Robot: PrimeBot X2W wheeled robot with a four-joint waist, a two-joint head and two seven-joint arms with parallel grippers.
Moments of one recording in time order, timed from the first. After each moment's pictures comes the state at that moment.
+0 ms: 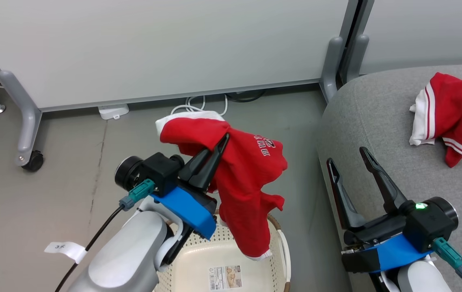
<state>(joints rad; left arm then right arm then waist) -0.54 0.22 -0.73 0.42 -0.56 -0.13 -0.26 -0.13 -0.09 0.16 0.04 0.10 0.13 -0.26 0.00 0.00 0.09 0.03</state>
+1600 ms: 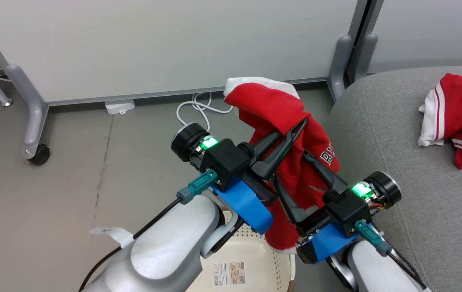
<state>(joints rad) -0.67 0.13 -0.86 0.31 -0.49 -0.11 -0.23 -0.31 -0.05 0.34 0.23 -0.09 0.13 -0.26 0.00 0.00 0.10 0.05</state>
